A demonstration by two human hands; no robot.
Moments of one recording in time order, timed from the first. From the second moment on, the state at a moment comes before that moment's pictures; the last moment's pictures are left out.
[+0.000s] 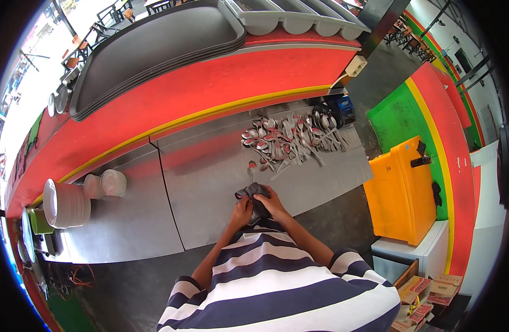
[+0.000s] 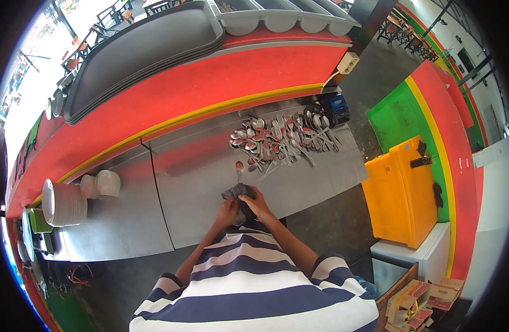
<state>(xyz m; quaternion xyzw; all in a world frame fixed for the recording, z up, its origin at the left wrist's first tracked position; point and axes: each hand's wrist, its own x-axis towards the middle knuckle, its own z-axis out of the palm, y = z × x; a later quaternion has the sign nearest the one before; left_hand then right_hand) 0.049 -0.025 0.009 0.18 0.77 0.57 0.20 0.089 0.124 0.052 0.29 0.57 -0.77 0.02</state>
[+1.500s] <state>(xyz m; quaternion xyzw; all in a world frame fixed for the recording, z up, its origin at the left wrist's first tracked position) 0.052 -0.031 0.049 0.15 0.74 0.60 0.25 0.071 0.136 0.061 0.35 0.41 -0.84 -0.06</state>
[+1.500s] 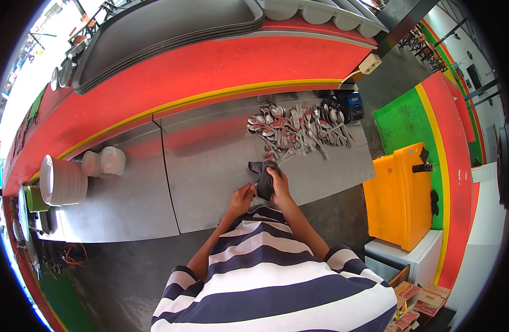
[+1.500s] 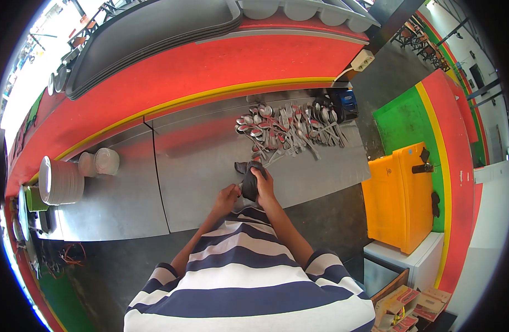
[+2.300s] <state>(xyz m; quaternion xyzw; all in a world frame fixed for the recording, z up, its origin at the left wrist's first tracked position) 0.060 -0.061 0.053 -0.04 0.47 0.79 0.40 0.096 0.172 0.090 0.22 0.38 -0.90 0.04</state>
